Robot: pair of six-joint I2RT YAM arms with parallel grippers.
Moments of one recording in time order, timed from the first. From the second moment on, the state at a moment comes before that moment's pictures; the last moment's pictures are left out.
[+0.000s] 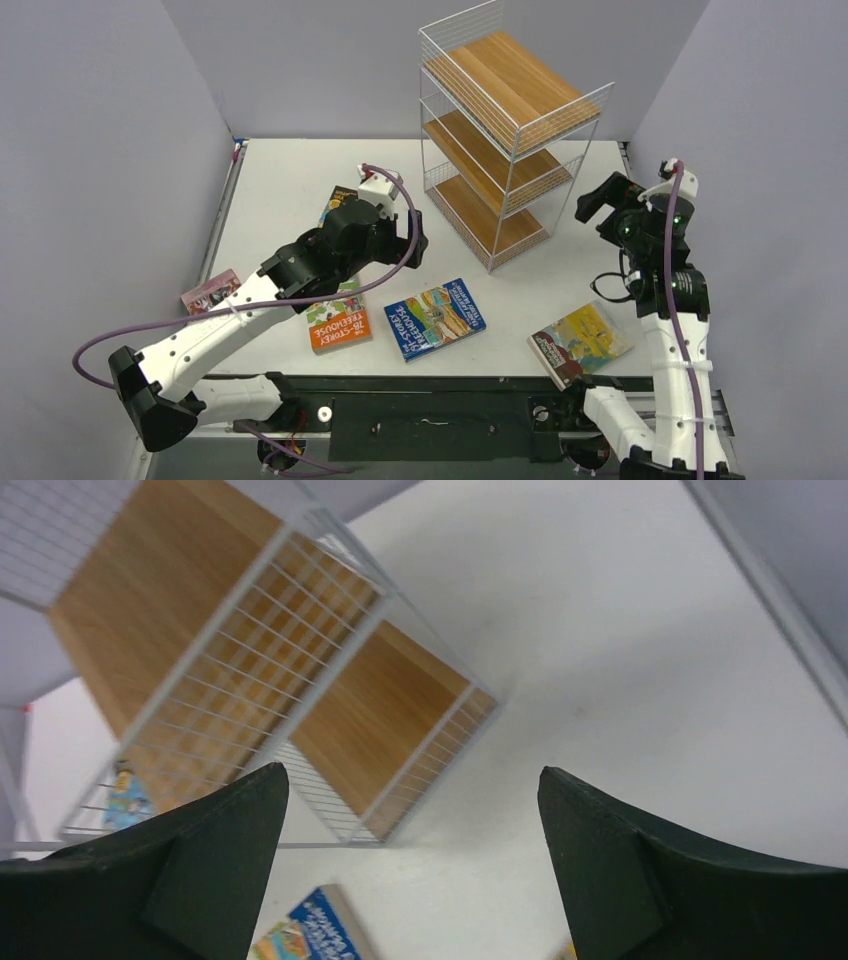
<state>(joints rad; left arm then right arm) -0.86 1.19 1.21 -0.51 -0.27 -0.41 -0.06 0.83 1.07 -0.64 0.05 0.43</state>
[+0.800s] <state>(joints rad) -0.87 1.07 1.14 -0.41 -0.34 -0.40 -0.07 1.17 1.33 -0.42 -0.16 0.27</state>
